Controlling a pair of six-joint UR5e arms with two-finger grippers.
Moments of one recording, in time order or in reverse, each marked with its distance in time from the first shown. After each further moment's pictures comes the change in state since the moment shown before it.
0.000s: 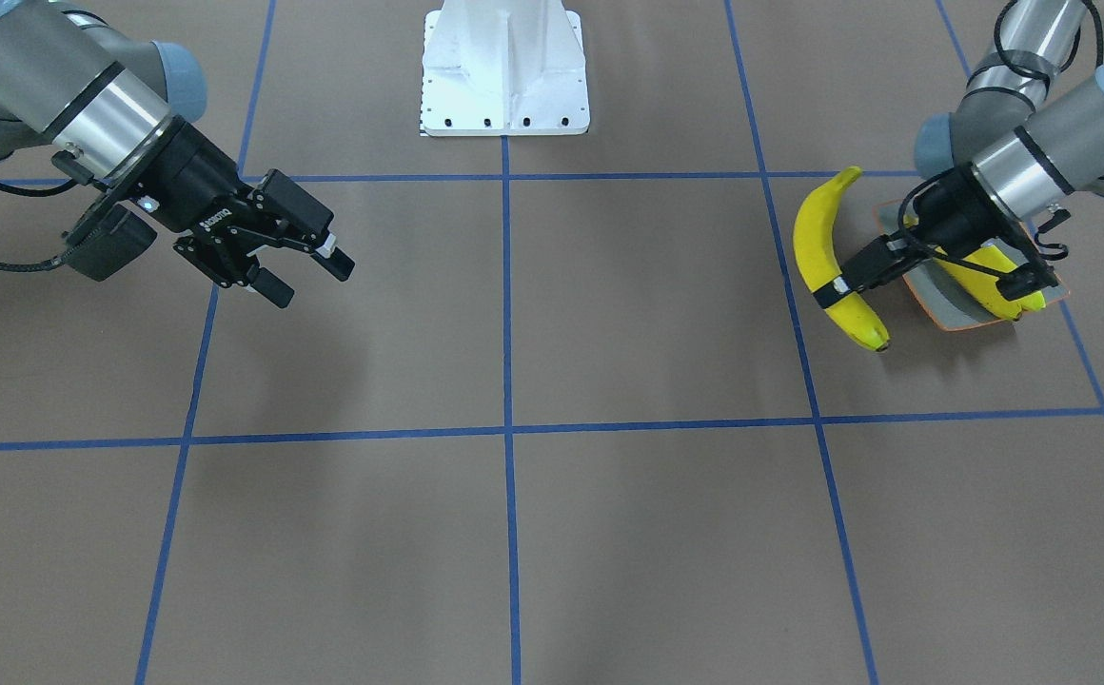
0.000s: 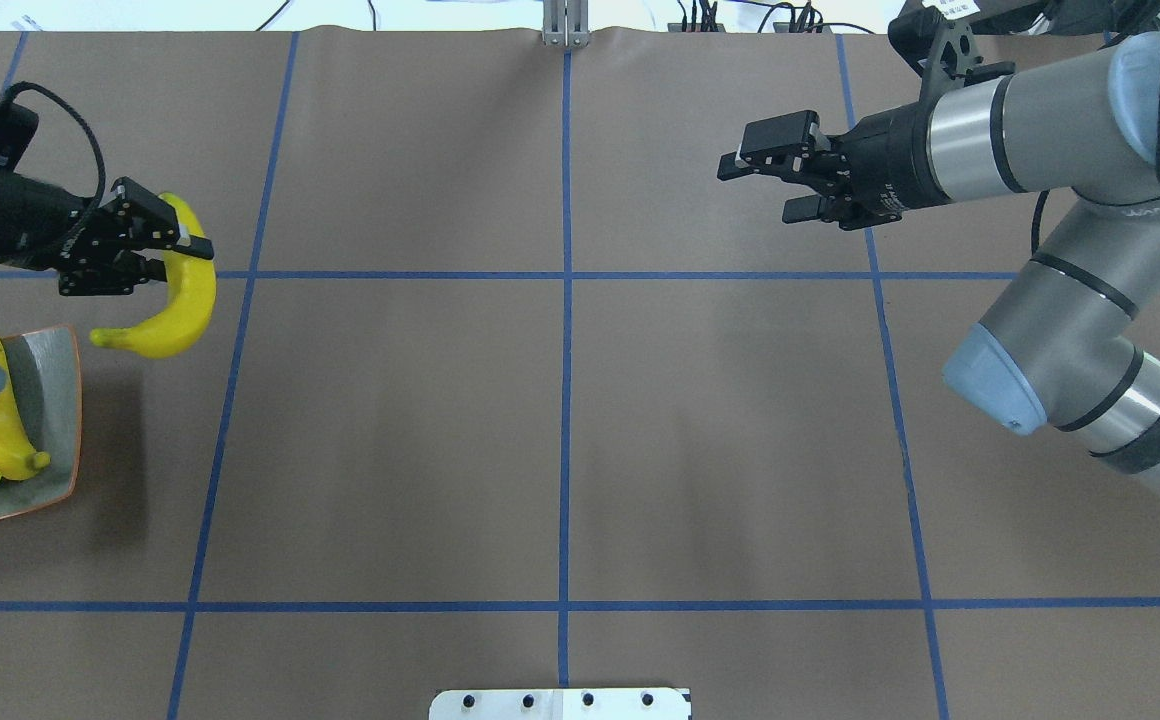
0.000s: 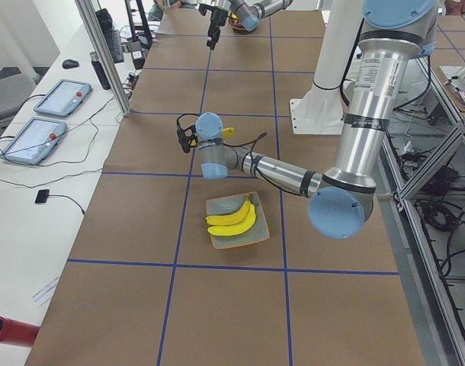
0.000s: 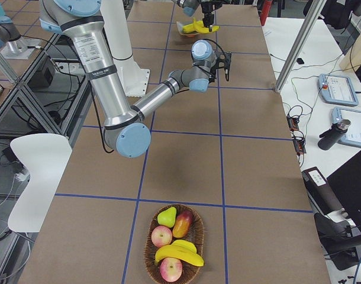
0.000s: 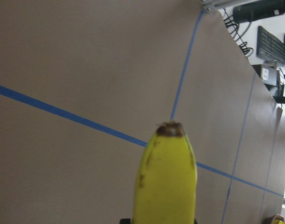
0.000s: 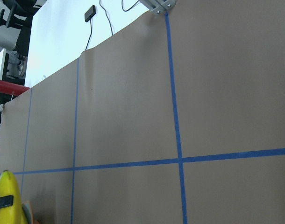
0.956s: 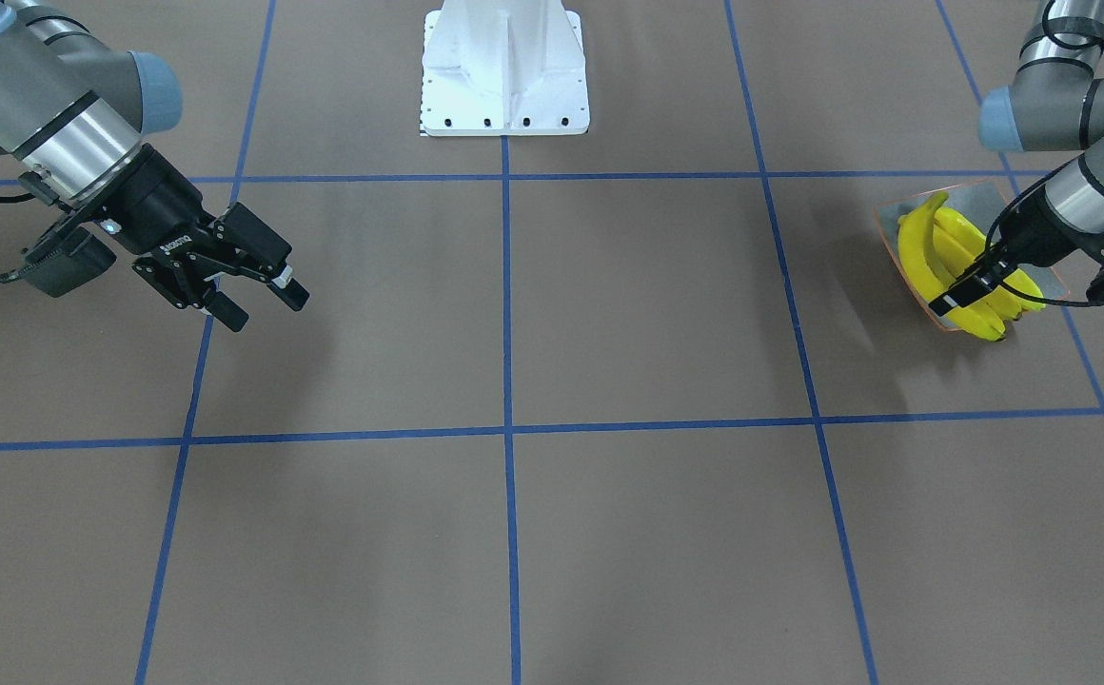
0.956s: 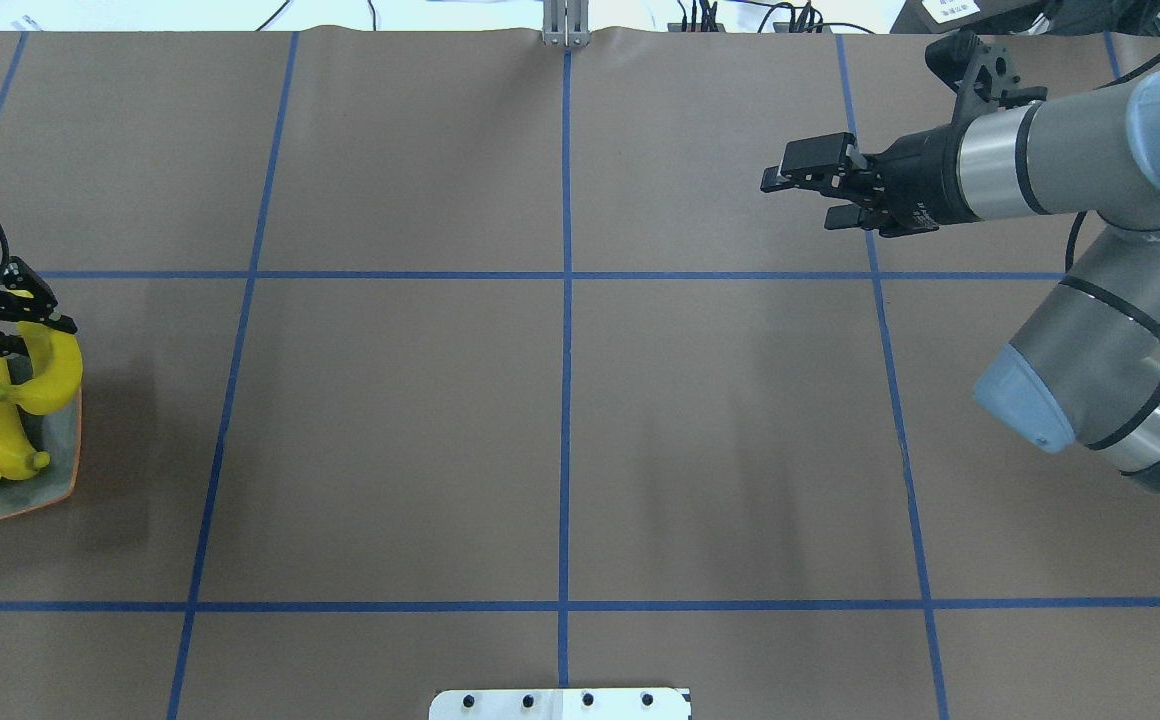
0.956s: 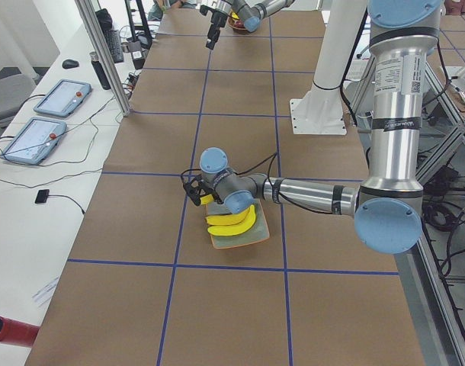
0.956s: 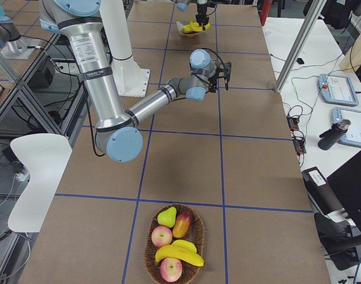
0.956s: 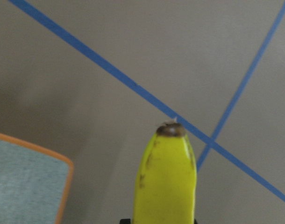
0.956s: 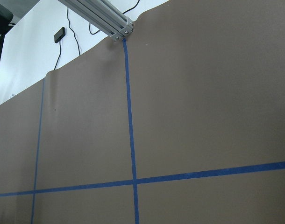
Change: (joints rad) left arm -0.022 0.175 -0.028 0.398 0.075 0.162; right arm 0.000 -0.066 -0.003 0.000 -0.059 -0.058
